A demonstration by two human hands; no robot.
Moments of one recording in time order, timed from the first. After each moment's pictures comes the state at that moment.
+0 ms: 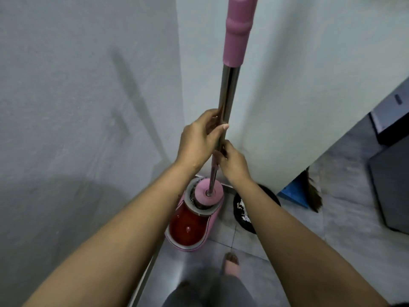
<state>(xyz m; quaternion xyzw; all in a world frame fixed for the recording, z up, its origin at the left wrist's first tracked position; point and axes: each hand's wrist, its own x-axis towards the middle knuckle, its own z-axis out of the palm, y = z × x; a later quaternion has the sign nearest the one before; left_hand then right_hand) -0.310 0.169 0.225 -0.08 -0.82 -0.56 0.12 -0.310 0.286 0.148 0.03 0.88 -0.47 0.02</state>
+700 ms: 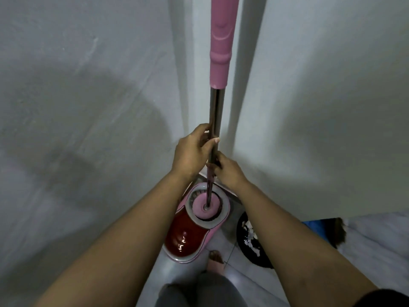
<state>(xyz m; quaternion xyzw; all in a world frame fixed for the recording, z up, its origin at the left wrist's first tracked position) -0.464 0.162 0.136 0.08 -0.86 -0.49 0.09 -0.489 0.289 0.064 -0.09 0.88 -0.39 0.25</state>
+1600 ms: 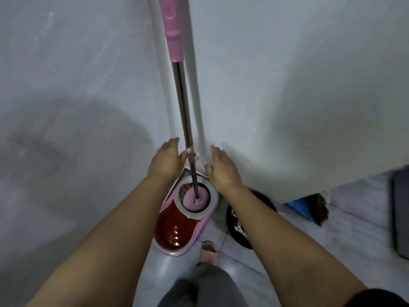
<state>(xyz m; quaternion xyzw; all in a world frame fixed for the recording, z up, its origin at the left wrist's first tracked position) -0.432 0.154 0.089 0.12 -0.95 -0.27 -0.10 -0.445 0.323 0.044 -0.08 0.96 -0.22 0.17</state>
